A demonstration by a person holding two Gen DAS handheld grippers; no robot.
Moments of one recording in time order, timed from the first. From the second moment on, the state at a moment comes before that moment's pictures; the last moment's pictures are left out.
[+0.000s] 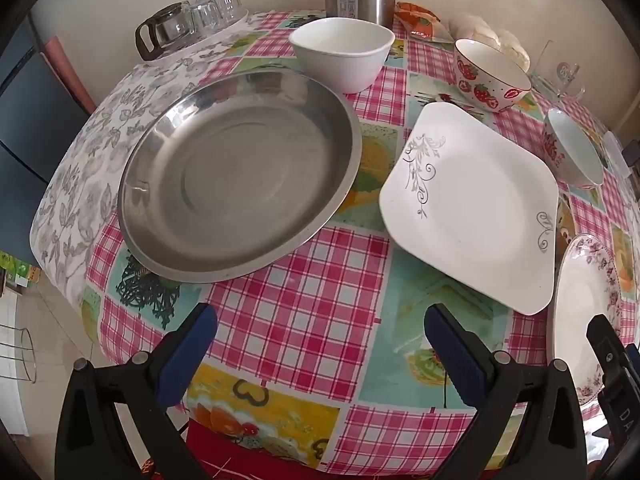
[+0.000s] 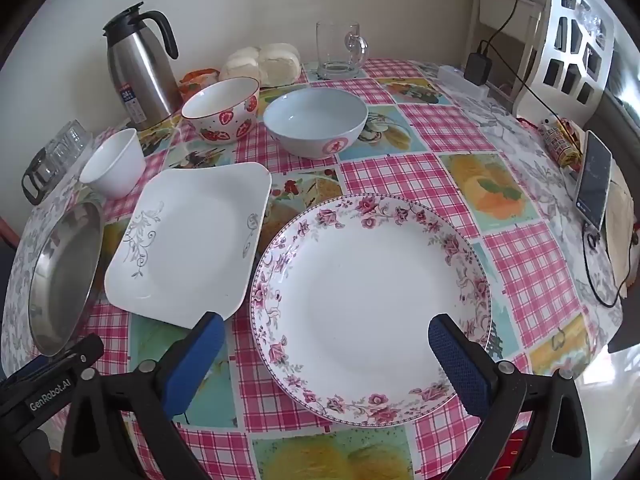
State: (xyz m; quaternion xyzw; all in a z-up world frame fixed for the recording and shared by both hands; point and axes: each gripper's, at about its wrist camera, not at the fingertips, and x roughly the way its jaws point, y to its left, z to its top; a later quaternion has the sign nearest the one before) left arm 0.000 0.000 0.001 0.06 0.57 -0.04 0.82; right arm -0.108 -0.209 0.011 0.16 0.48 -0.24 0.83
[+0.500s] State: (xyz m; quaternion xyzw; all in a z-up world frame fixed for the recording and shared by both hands) left arm 0.000 0.001 -0.002 0.06 0.57 -0.04 0.82; right arm -0.106 -0.207 0.006 0.15 0.49 -0.24 0.83
